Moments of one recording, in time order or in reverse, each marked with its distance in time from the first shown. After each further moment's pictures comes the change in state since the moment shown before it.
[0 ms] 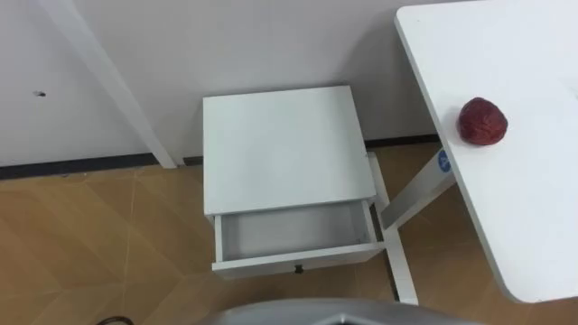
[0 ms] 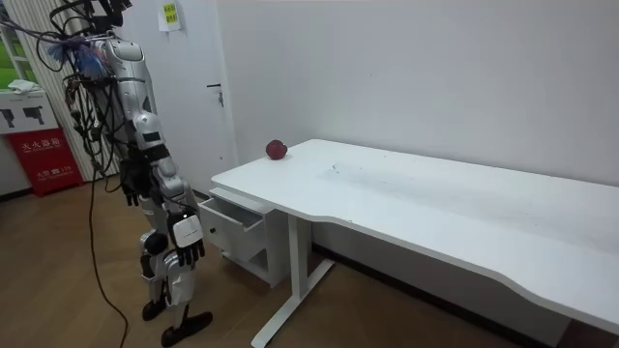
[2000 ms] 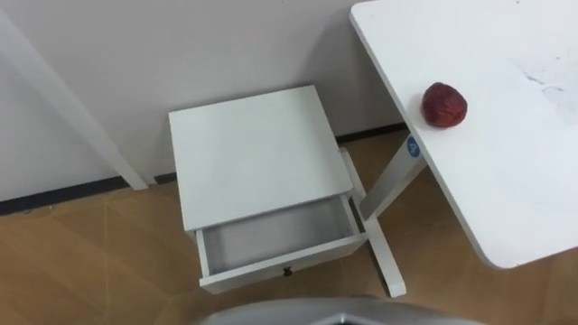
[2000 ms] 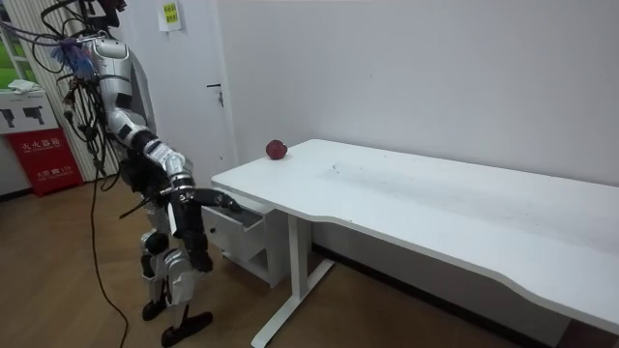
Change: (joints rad) left arm 0.104 0.050 0.264 -0.151 -0.030 -0.068 0.026; right arm 0.045 -0.085 -0.670 -0.763 1.272 -0.281 -0.821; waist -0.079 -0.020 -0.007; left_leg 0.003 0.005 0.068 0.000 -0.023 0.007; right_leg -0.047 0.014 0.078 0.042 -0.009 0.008
